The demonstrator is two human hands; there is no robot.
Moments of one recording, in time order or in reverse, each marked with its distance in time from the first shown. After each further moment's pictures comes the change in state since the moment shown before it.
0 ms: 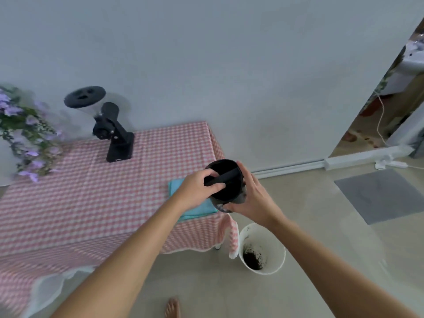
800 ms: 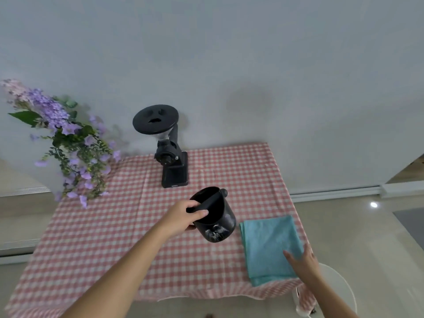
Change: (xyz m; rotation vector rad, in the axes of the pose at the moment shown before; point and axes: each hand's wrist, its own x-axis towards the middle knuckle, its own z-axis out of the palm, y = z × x) left_hand 0.052 -0.262 -0.242 -0.405 -0.067 -0.372; right_hand 0.119 0.082 0.218 -0.119 0.073 0.866
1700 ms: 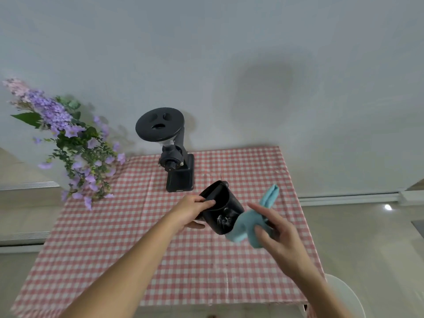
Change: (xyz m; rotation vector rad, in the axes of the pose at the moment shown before) left_hand 0.049 0.043 -0.007 -0.134 0.052 -0.230; right_hand -0.102 -0.210 -0.081 0.614 -0.361 -0.770
